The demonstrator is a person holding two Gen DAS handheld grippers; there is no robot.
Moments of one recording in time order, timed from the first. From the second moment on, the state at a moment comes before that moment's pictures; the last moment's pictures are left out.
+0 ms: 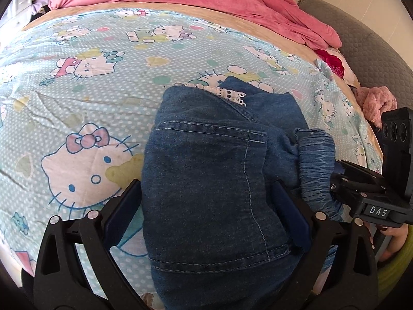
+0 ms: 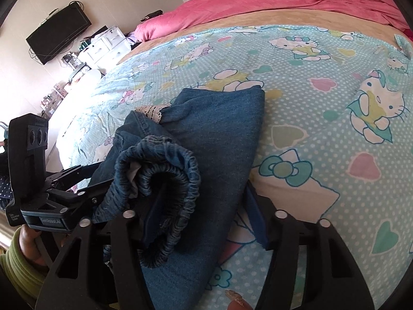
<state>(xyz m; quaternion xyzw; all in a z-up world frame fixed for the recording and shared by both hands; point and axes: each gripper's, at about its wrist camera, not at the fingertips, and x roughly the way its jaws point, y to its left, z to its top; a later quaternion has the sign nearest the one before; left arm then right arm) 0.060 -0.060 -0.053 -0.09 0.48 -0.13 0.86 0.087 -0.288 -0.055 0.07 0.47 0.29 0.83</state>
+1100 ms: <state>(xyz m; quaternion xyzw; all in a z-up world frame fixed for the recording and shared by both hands) 0.093 -0.067 -0.004 -0.10 0.43 -0.12 0.89 0.114 -0.256 0.002 0.00 0.38 0.32 0.87</state>
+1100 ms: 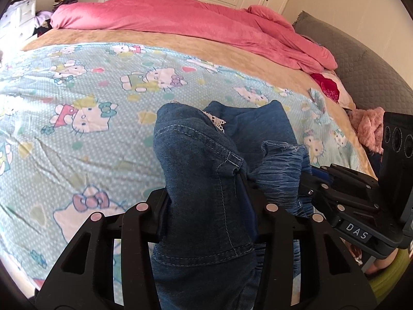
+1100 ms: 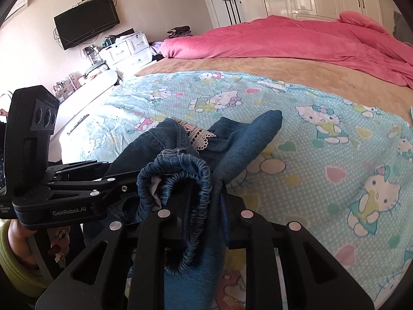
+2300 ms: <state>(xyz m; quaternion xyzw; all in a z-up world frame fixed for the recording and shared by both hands) 0.126 -0.047 -0.033 -0.10 0.44 -0.07 0.89 0.171 -0.270 -0.047 -0.01 0.45 0.20 0.87</state>
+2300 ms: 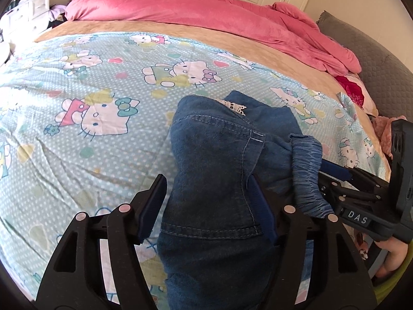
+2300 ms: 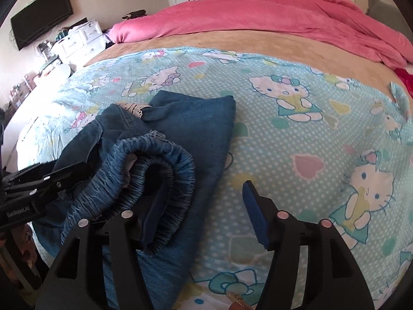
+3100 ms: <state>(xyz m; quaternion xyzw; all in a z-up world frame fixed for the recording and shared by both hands) 0.042 -0.043 0.035 -0.09 0.36 -0.06 0.93 0.068 -0.304 0.046 0.00 0.31 0.21 0.93</state>
